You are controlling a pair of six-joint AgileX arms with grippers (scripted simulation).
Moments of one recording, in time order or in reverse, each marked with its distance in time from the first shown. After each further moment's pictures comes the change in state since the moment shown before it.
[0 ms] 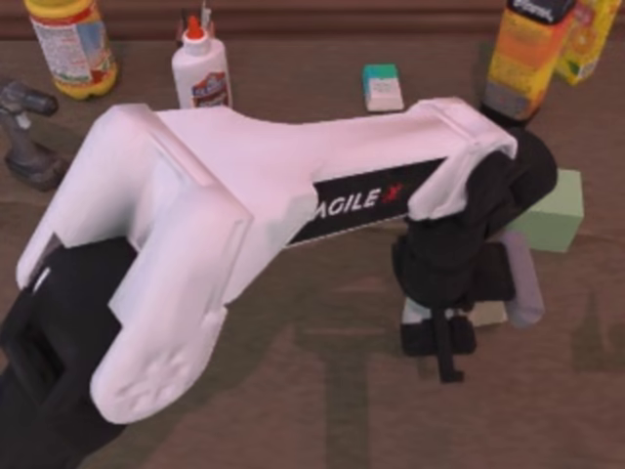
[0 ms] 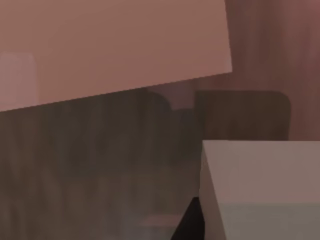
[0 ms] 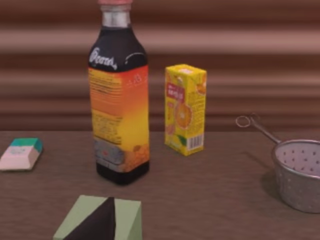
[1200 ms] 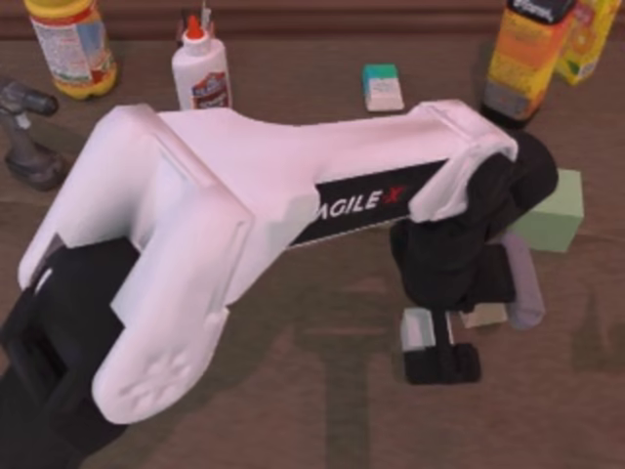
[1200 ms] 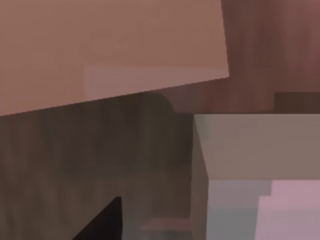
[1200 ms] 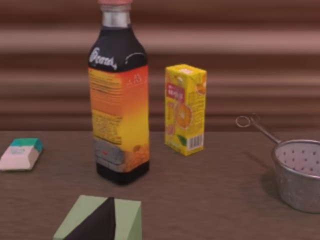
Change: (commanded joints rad) left arm 0.000 0.000 0.000 0.000 0.000 0.000; right arm 0.000 0.000 0.000 0.000 0.000 0.000
